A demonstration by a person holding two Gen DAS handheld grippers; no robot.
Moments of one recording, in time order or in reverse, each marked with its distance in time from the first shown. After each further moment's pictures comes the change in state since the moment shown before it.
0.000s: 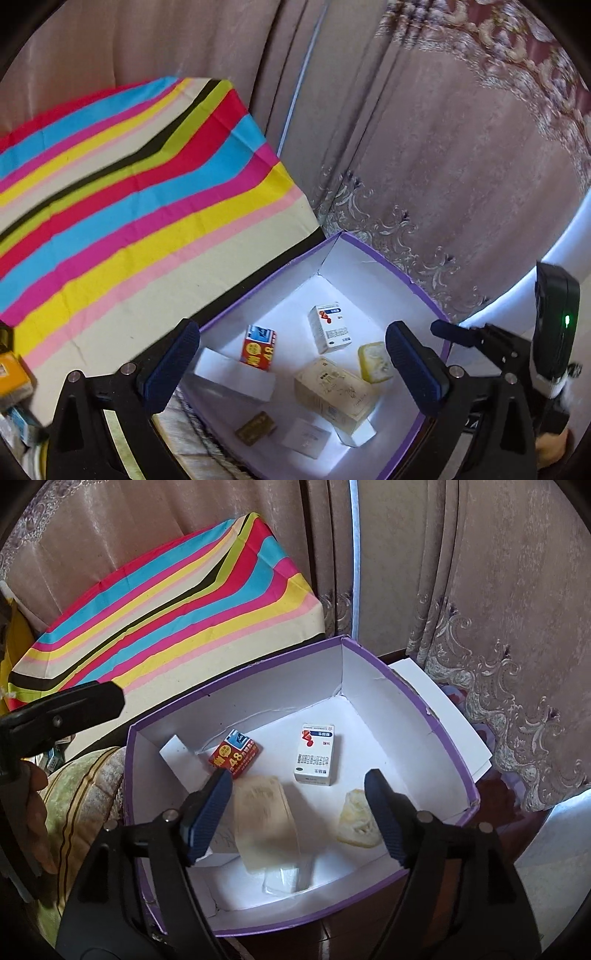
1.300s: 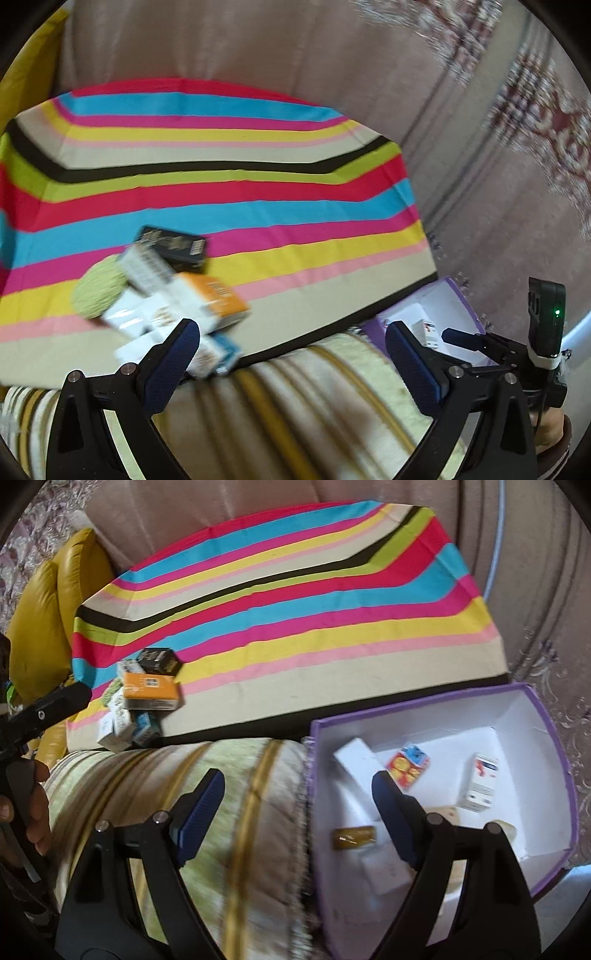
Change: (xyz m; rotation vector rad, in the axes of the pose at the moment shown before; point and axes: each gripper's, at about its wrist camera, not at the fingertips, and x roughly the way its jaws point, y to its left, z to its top) left arm -0.153 0.201 -0.086 -0.354 -0.124 0.180; right arm 0.016 0.180 0.006 -0.242 0.080 0.247
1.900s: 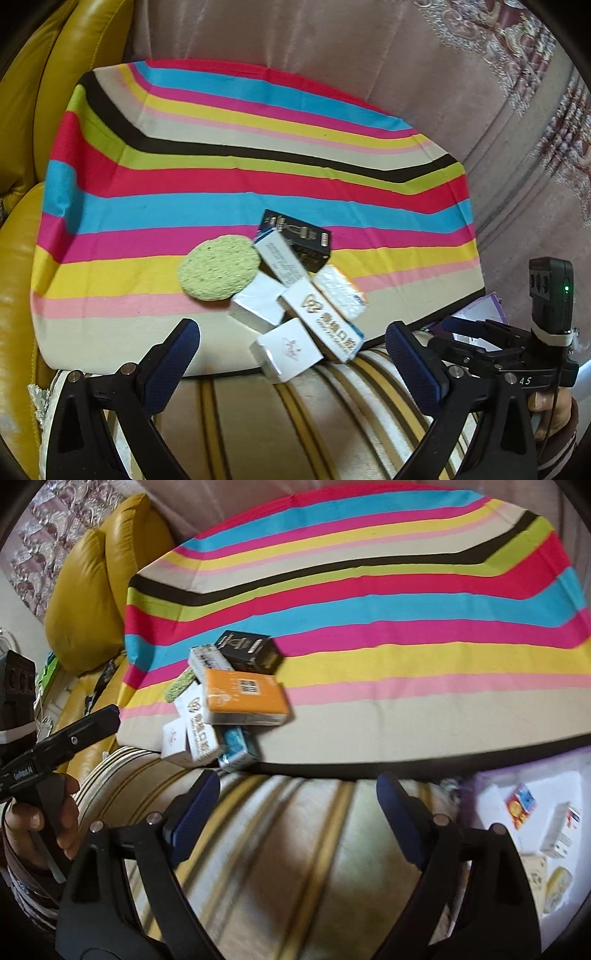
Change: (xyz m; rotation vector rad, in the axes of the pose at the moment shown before) left arm -0.020 0.092 -0.003 -0.116 0.020 0.121; right arm 0.063 0.096 0.043 -0.107 0.099 0.232
